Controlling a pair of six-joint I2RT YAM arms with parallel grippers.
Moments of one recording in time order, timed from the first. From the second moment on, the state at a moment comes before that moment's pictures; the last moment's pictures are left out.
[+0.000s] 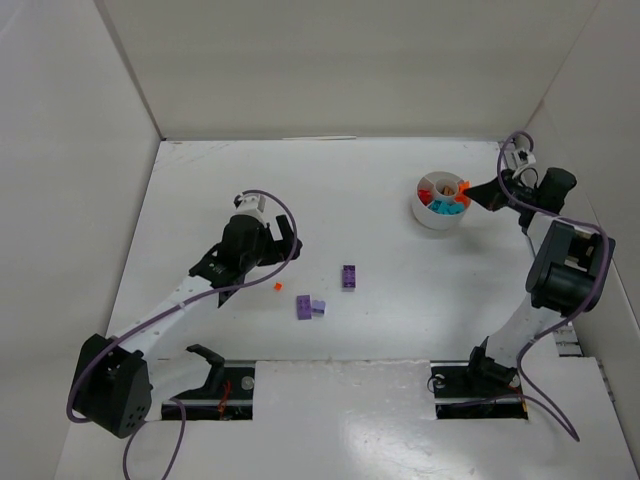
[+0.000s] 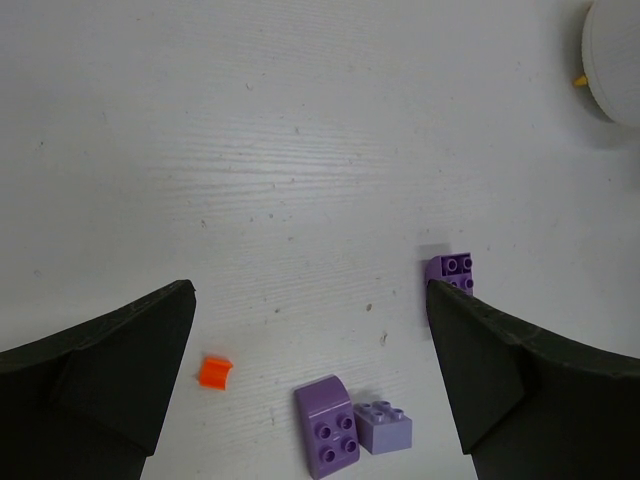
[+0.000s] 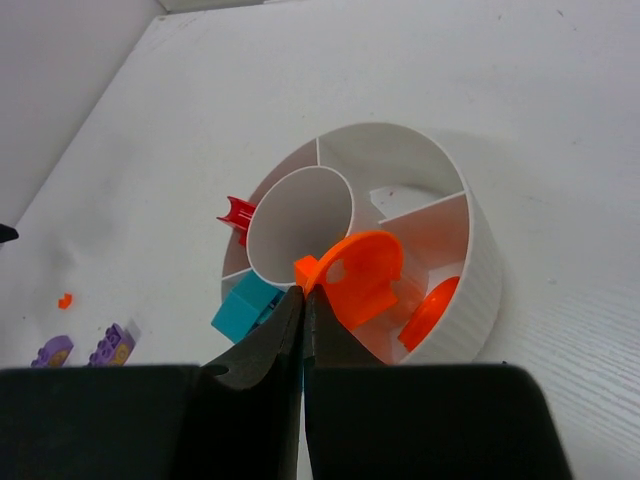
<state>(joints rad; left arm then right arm) -0.48 1.08 0.63 -0.11 -0.04 -0.56 -0.43 1.81 1.05 0.38 -1.16 0.18</state>
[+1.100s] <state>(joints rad) -0.48 0.99 0.48 -0.35 -0.09 -0.86 -0.43 1.56 1.10 0.02 -0.94 -0.11</state>
